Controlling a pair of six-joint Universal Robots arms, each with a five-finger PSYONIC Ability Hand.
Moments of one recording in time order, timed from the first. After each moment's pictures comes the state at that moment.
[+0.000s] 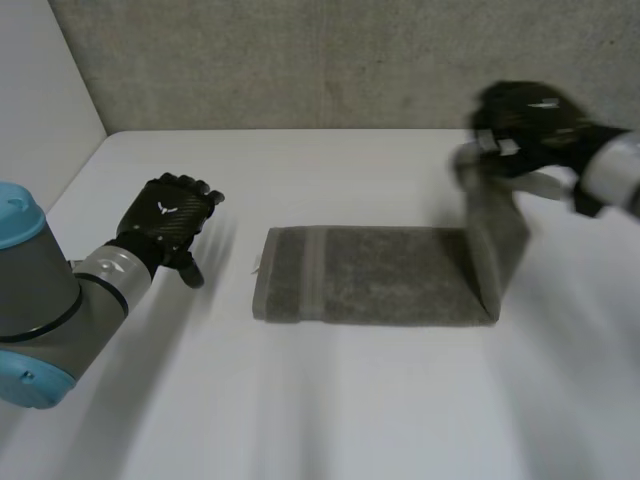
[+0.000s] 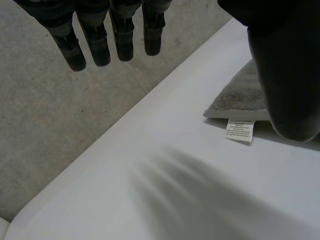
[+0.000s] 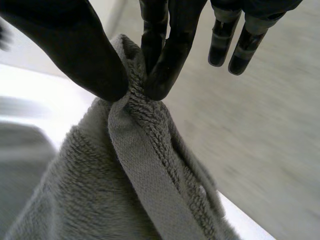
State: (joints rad) left arm 4.44 -1.90 -1.70 3.43 -1.35 3.58; right arm 1.70 -1.14 1.18 0.04 0.87 2.91; left_hand 0.31 0.25 0.22 0.23 0.07; right_hand 1.23 1.34 0.21 0.23 1.12
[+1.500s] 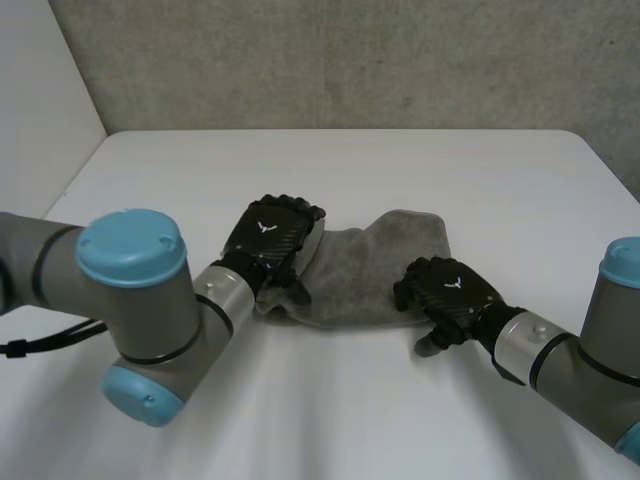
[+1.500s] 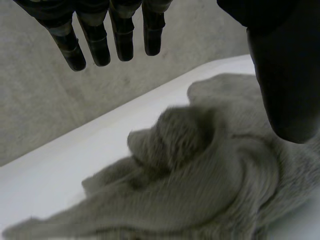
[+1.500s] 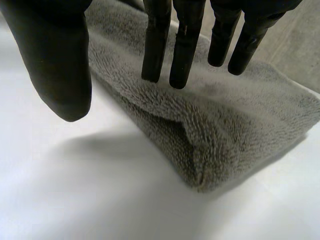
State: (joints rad) left arm 4.12 -2.12 -1.50 3.44 -1.49 3.26; right arm 1.83 -1.15 1.82 -0.22 1.03 2.75; left_hand 0.31 0.25 0.22 0.23 0.07; right_hand 0.69 0.69 0.21 0.23 0.52
